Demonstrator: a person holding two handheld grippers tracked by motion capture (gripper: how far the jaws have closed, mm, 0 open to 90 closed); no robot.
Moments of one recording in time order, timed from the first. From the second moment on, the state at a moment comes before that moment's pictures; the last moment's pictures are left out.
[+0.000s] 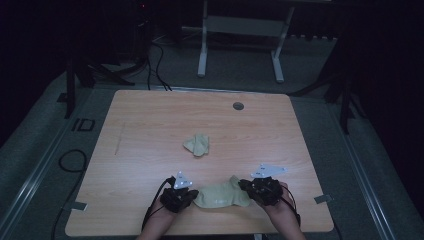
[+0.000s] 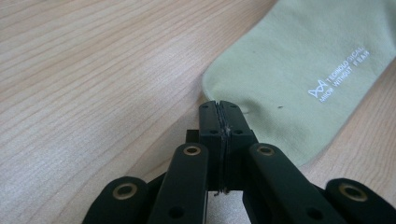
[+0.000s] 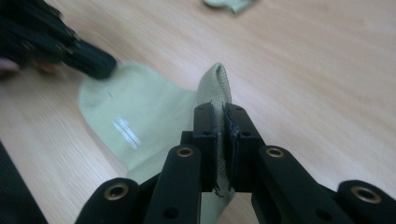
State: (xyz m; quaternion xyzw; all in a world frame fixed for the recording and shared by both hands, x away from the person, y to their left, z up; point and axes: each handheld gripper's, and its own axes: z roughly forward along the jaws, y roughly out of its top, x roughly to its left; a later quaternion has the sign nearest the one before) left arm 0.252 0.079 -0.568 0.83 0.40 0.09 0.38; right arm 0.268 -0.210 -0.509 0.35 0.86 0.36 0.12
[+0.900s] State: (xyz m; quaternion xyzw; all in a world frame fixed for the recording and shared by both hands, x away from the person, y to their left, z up) left arm 0.247 0.075 -0.568 0.83 0.39 0.08 0.38; right arm 0.270 -0.233 -0.553 0.39 0.86 0.30 0.13
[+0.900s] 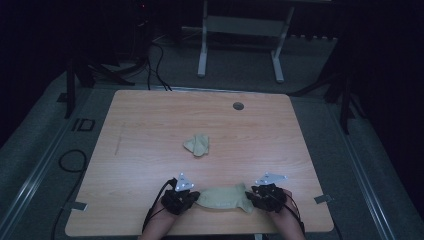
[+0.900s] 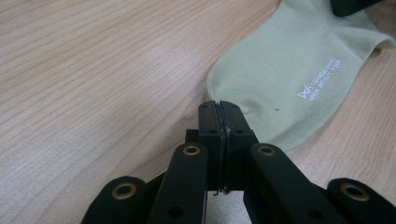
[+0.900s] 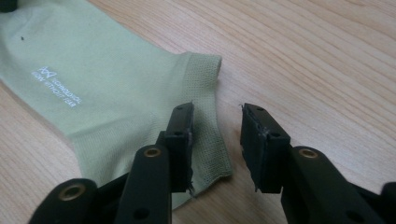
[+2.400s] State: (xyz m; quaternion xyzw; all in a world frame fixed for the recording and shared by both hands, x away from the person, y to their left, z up) left arm 0.222 0.142 -0.566 0.80 0.41 0.11 0.42; right arm 0.423 -0.067 -0.503 0.35 0.88 0.30 0.12
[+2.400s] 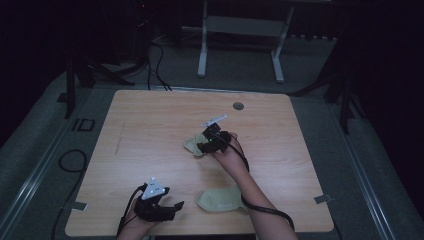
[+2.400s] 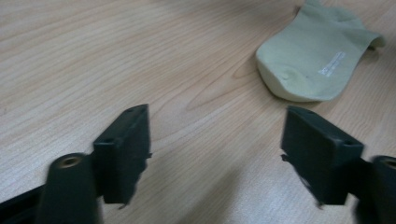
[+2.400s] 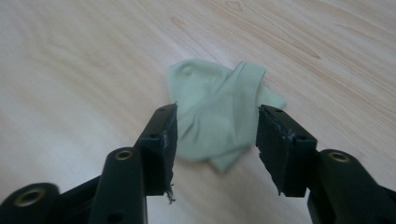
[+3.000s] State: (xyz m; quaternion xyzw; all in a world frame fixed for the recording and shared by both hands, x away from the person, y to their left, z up) left arm 0.222 0.142 -0.570 0.80 0.42 0.11 0.41; right arm 0.451 -0.033 -0.548 0.38 0.88 0.27 0.13
